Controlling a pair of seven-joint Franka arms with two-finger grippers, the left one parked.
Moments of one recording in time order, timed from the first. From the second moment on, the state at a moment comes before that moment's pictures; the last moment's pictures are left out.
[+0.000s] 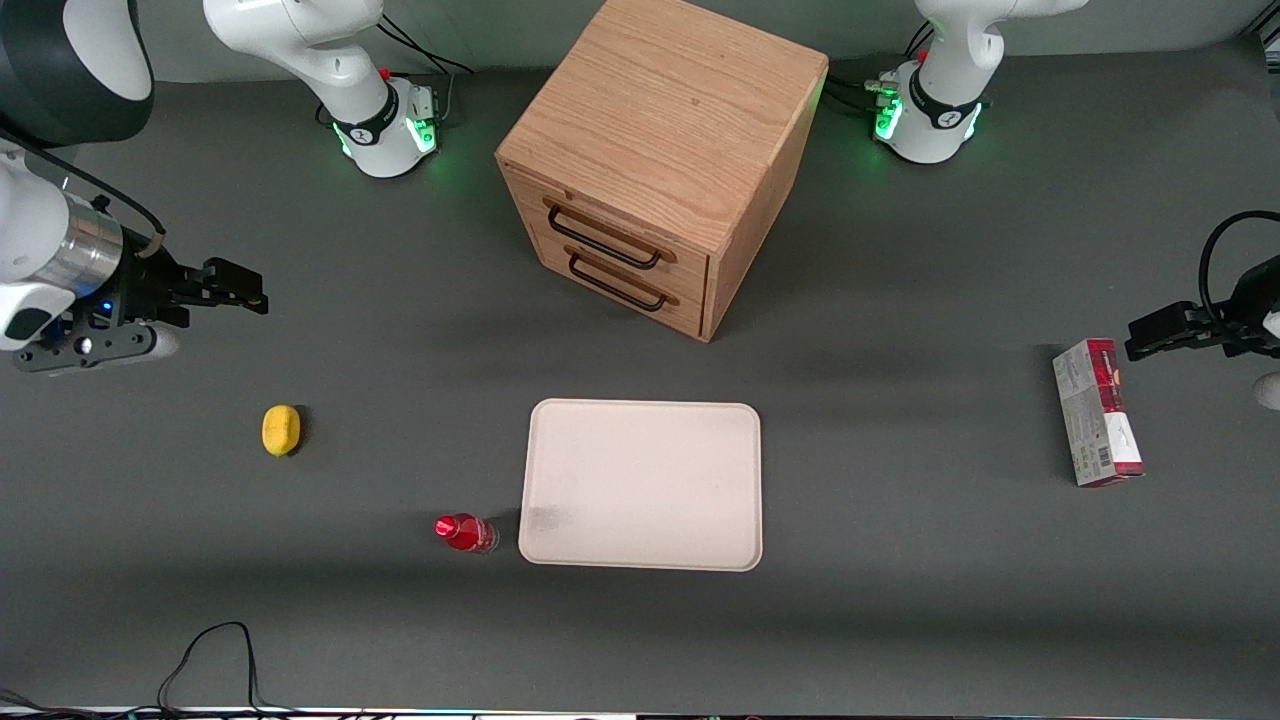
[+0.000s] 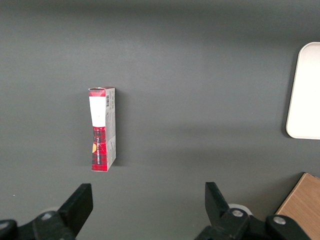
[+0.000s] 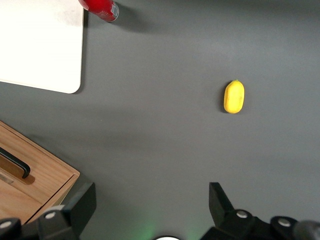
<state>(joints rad) 0.22 0.13 -0.13 -1.50 0.05 1.49 -0.03</state>
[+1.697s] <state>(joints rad) 0.31 0.95 -0.02 -0.87 0.05 1.84 0.30</state>
